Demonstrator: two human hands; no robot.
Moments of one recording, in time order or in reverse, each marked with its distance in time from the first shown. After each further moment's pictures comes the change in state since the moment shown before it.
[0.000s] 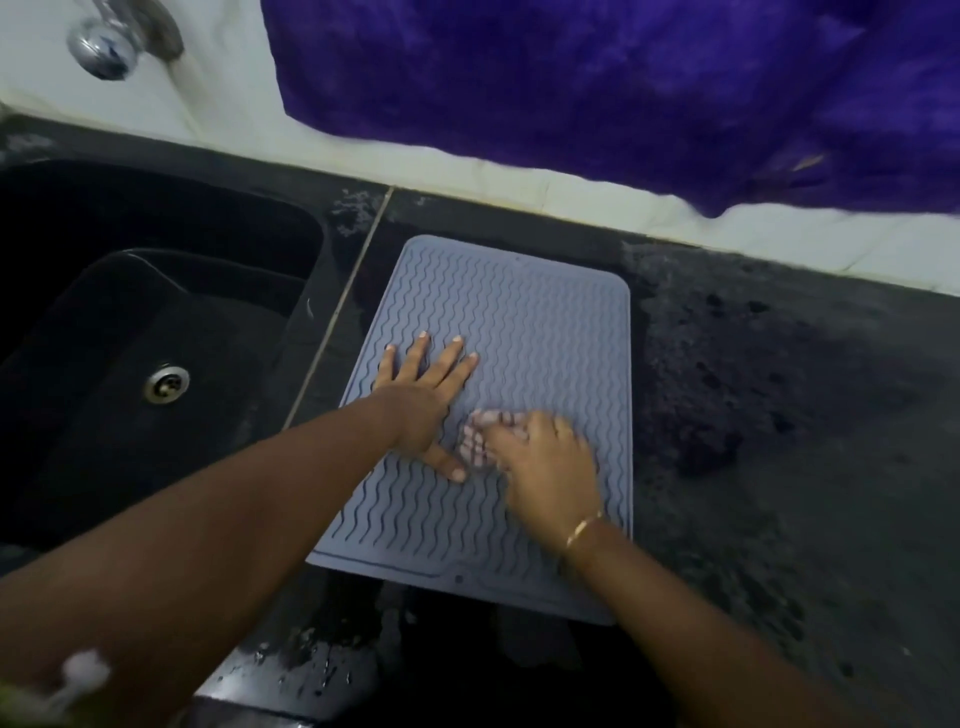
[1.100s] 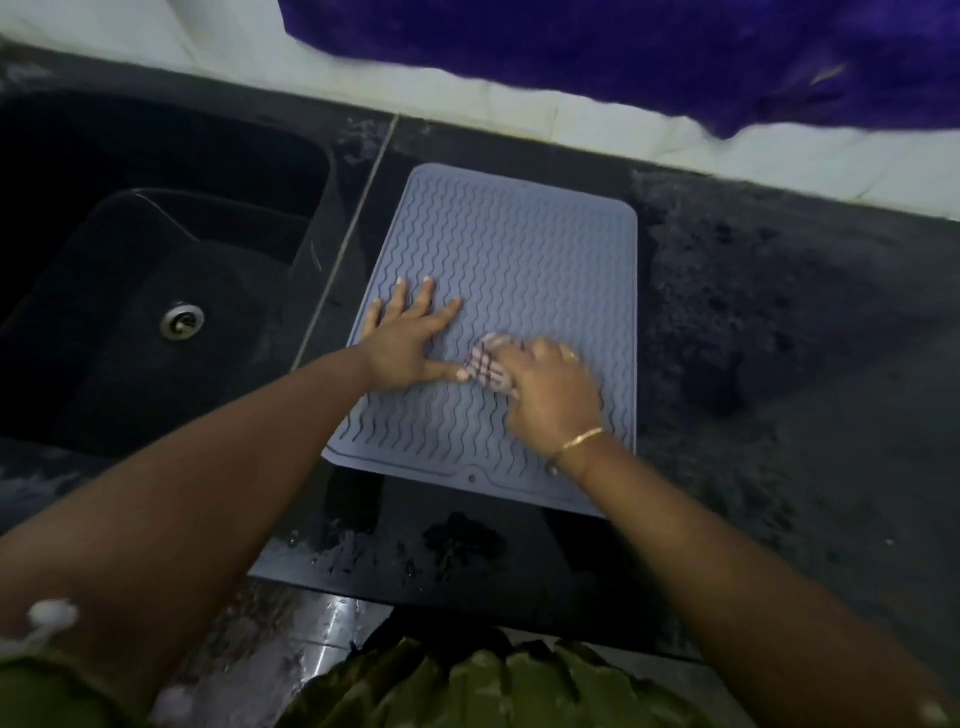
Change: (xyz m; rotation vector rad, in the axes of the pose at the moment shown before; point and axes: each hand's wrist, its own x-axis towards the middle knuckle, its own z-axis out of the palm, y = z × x) left_hand -0.020 -0.020 0.037 -0.379 0.167 0.020; right_hand -0.006 -0.010 -0.006 0.112 -0.062 0.071
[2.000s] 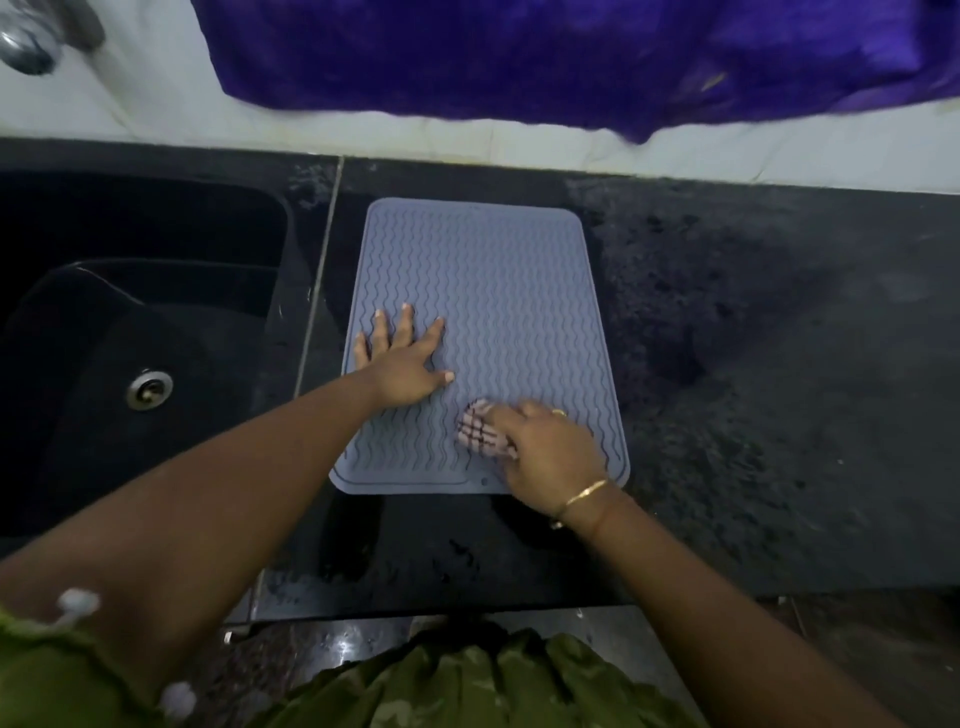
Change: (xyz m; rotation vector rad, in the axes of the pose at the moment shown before) left_hand 0.002 0.009 -0.004 0.007 -0.055 -0.051; right_hand -0.058 -0.030 0.005 0.109 -0.061 0.103
